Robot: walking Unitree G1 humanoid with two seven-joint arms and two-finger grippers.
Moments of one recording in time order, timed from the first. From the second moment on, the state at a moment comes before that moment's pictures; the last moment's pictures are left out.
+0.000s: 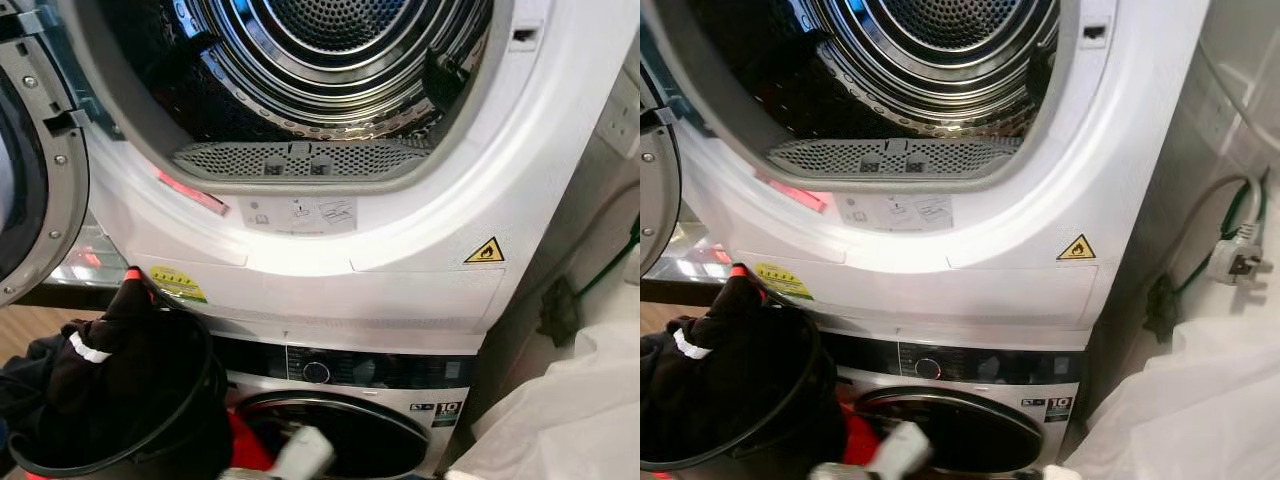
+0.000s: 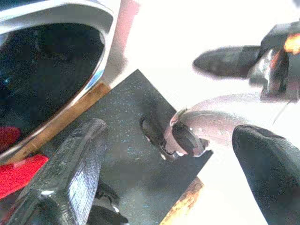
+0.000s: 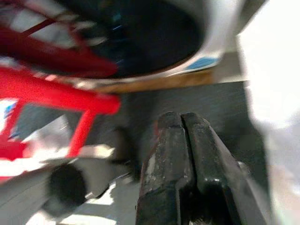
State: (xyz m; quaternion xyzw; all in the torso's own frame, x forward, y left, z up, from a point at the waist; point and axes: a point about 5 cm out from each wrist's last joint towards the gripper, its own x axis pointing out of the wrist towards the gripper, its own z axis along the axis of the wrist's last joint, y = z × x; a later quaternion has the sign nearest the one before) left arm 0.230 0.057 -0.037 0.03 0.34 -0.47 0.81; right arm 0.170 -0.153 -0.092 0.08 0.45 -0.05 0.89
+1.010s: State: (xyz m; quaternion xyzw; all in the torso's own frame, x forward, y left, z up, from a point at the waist) left arm 0.244 0.065 0.062 0.07 -0.02 -0.47 0.88; right arm 0.169 -0.158 -0.092 0.06 0.46 -0.04 0.89
